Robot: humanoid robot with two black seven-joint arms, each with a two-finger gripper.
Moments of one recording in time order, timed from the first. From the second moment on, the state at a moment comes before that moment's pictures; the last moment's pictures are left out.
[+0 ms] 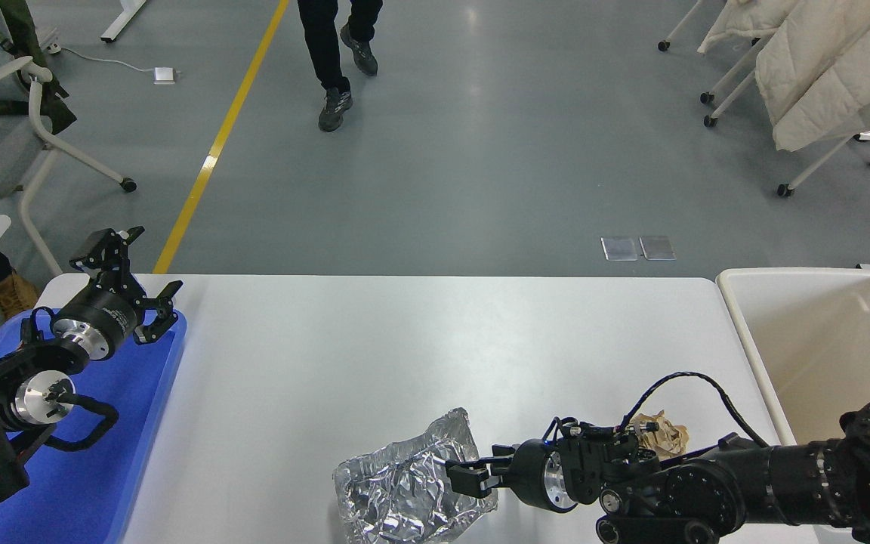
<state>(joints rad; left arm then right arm) -0.65 0.56 -0.50 -0.54 -0.03 -0.39 -0.40 0.94 -0.17 -0.41 1.15 -1.14 -0.26 -0.04</state>
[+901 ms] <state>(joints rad) -0.65 0.56 -0.50 -0.54 -0.03 -0.39 -0.40 0.96 -0.16 -0.44 1.14 -1.15 -0.25 -0.04</state>
